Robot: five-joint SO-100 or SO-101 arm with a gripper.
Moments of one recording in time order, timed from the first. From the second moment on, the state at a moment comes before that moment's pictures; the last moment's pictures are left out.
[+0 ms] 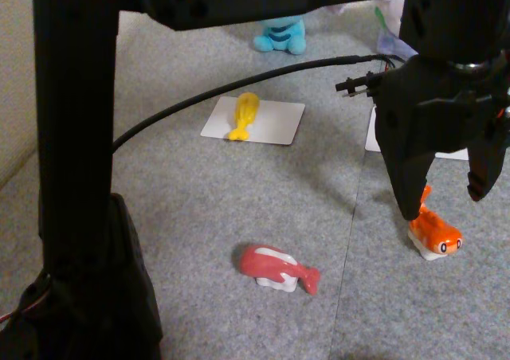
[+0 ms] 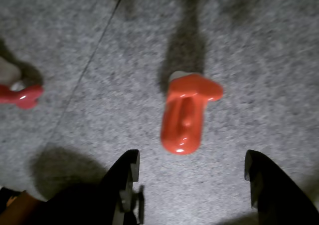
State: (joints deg) arm 58.3 70.2 75.3 85.1 -1.8
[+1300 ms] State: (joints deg) arm 58.2 62.2 75.3 81.4 -0.6
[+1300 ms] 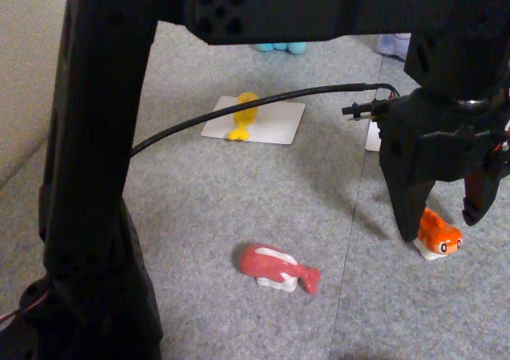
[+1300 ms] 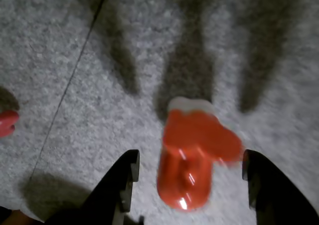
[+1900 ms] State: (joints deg) arm 58.2 60.4 75.3 77.7 -0.6
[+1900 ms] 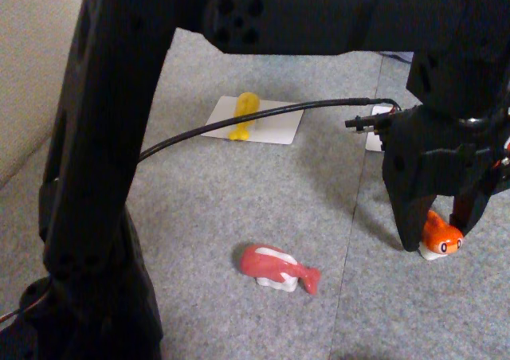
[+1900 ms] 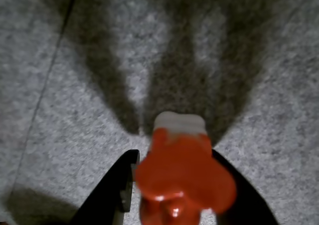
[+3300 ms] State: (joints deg) arm 39.8 71.6 75.5 58.3 41.3
